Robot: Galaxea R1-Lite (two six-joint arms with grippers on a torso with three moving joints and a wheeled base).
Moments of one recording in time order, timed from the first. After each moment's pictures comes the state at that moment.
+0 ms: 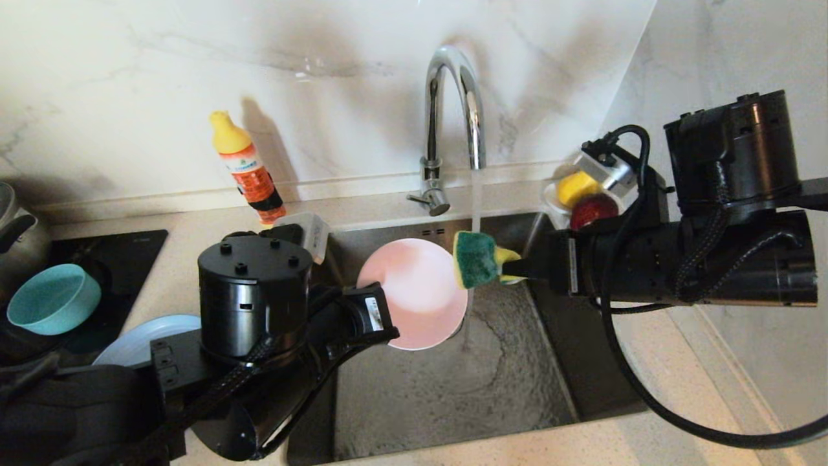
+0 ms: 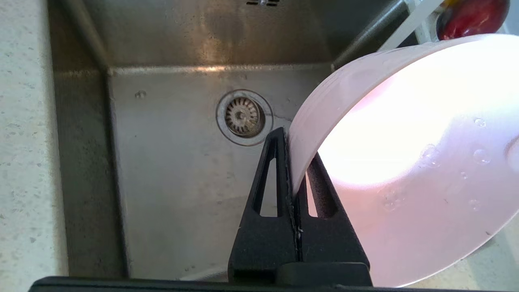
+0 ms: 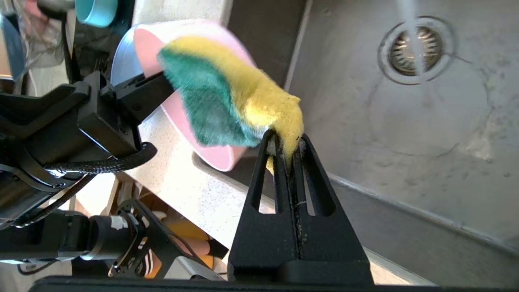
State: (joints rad) left arm -0.81 1.63 -0.73 -0.65 0.48 -0.41; right arm 0.61 1.57 -1.22 0.05 0.18 0.44
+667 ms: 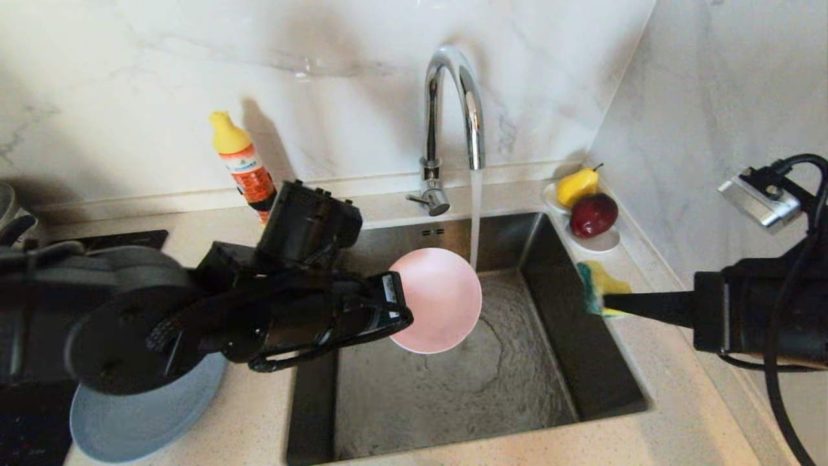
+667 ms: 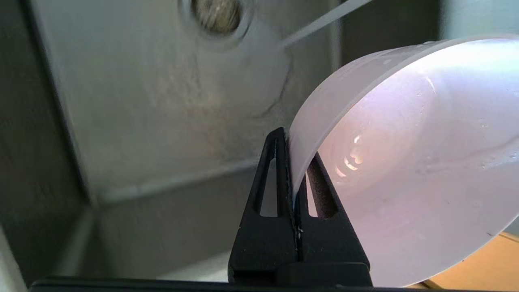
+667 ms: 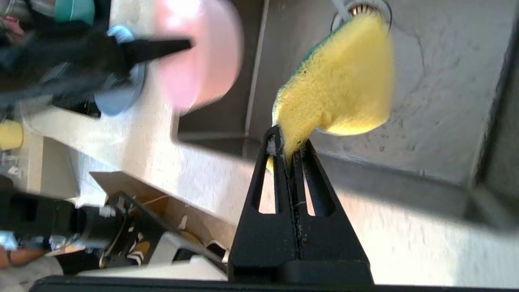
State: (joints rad) left arm -0.71 1.73 -1.13 -0.01 0.15 -0.65; right arm 0.49 1.26 -0.93 0.05 0.19 0.44
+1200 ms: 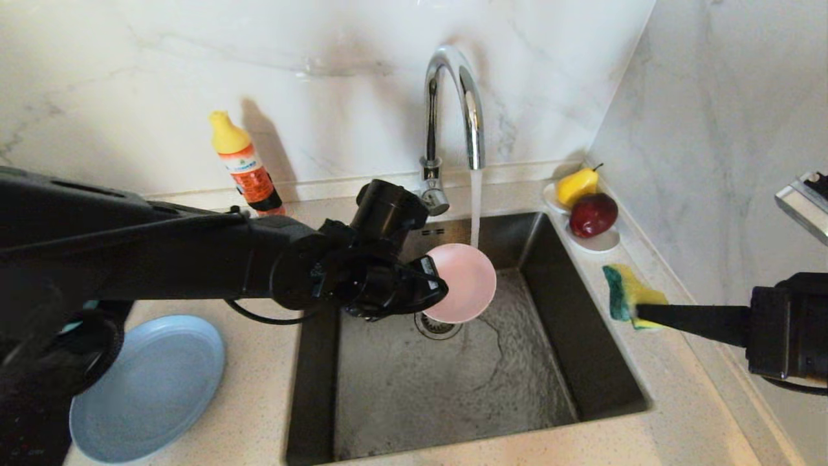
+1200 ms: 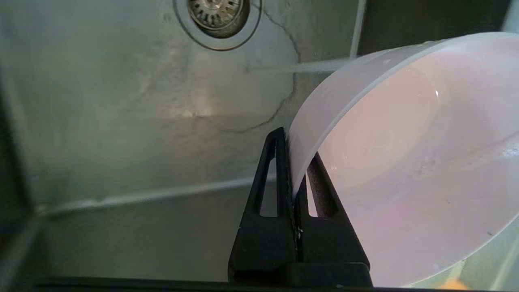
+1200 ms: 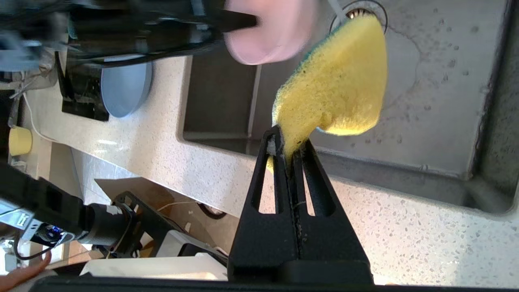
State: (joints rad) left arm -0.67 2.04 -1.49 0.14 0.13 -0.78; right arm 0.48 1.16 -0.88 0.07 0.19 0.46
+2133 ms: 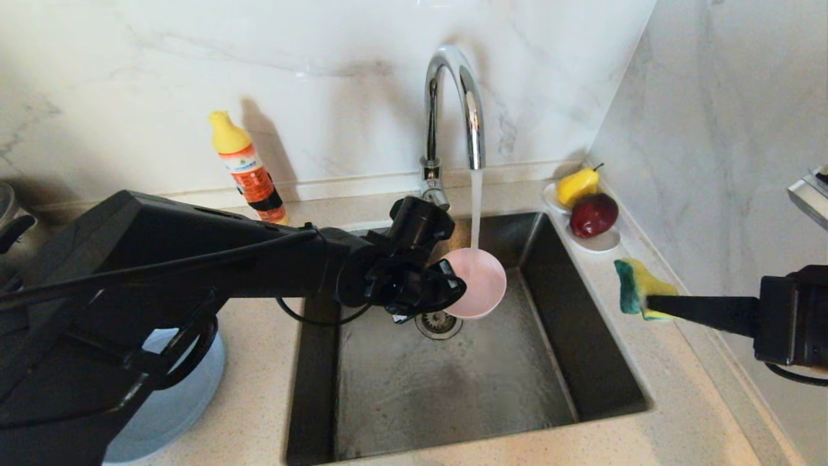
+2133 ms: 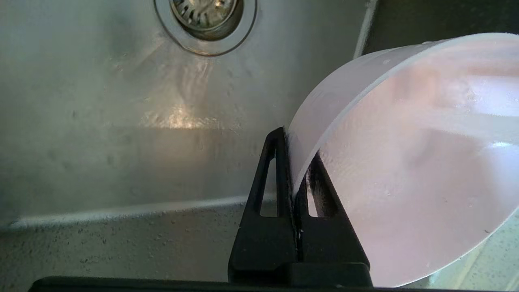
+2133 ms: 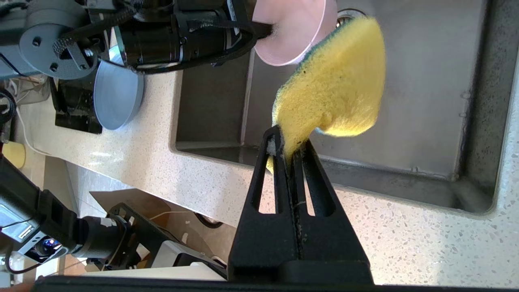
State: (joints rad) left arm -0.67 2.22 -1.66 0.15 0.13 -0.89; right arm 0.42 1.16 -0.88 0.07 0.20 0.45
